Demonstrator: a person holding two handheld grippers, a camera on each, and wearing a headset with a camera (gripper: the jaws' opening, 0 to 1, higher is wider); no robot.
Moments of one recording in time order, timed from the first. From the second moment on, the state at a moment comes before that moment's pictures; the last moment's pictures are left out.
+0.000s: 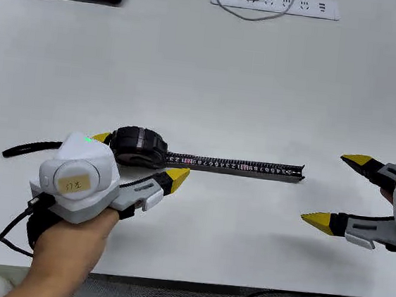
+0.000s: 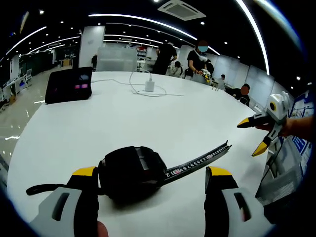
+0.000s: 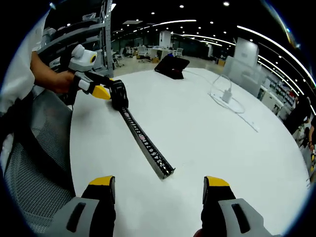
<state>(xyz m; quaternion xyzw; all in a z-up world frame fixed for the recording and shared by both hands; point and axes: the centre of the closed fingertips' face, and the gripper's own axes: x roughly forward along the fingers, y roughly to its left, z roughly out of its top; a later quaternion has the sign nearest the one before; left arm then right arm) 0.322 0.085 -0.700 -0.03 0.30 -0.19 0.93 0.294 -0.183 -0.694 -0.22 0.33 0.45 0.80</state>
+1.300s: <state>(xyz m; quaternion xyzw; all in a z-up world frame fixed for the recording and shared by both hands) 0.336 0.102 -0.720 -0.10 0.33 -0.10 0.93 0.319 -0.181 -0.715 -0.29 0.36 0.50 0.73</state>
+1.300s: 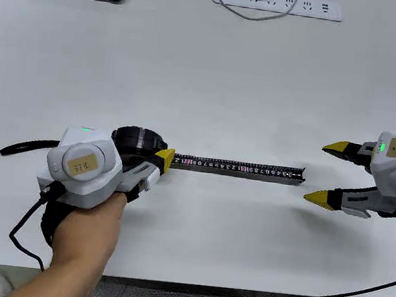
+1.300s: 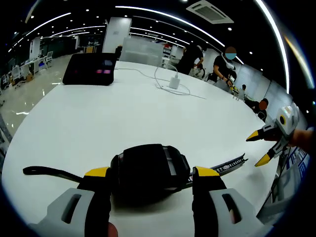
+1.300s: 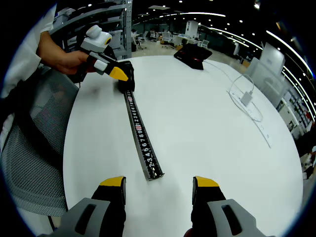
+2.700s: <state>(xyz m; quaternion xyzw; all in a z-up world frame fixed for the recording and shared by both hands) 0.336 0.103 -0.727 -0.10 0.34 -0.09 0.93 0.318 -0.165 -0.744 -0.32 0.40 0.57 0.64</state>
